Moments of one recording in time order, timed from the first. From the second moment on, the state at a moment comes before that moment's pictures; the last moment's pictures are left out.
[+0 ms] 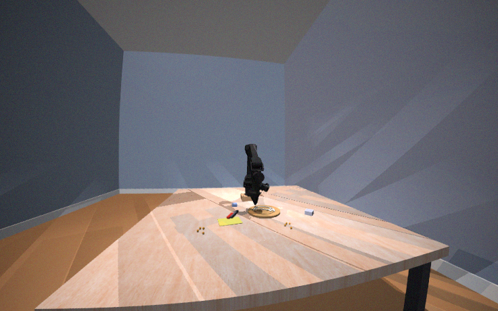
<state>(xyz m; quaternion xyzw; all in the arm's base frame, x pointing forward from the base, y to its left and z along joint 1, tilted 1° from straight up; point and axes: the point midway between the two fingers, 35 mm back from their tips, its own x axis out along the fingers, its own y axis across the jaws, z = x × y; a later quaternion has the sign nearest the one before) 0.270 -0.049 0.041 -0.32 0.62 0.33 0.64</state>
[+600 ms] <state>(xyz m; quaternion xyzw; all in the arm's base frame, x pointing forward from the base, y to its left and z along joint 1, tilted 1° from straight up) 0.271 -0.049 0.020 -0.32 0.62 0.33 0.64</state>
